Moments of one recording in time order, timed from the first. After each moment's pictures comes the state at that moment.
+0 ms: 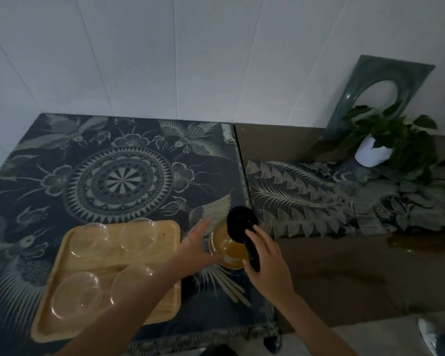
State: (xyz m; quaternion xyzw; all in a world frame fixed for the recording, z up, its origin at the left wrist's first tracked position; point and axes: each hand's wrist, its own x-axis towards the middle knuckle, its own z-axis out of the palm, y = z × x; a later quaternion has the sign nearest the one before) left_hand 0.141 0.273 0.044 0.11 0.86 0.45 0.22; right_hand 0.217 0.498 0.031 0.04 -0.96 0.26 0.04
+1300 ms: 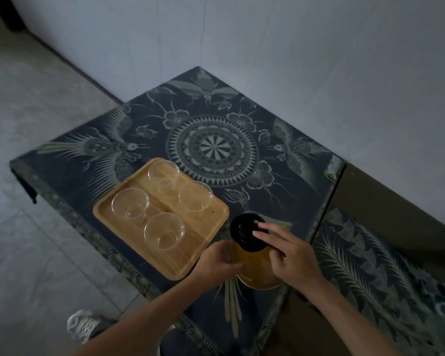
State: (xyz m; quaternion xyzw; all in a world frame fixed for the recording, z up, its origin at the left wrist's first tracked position) left_hand 0.195 0.308 0.015 -0.23 0.74 0.63 0.09; right_hand 0.075 0.489 0.076 0.47 -0.85 0.24 -0.04
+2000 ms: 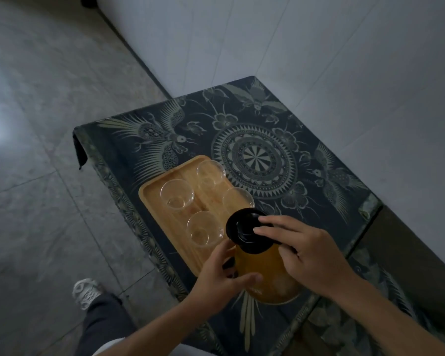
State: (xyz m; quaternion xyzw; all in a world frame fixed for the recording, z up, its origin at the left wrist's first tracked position) left_hand 0.268 0.281 0.045 -0.26 0.54 0.79 -0.11; right_hand 0.106 0.378 0.184 0.59 -0.78 0.18 -0.11
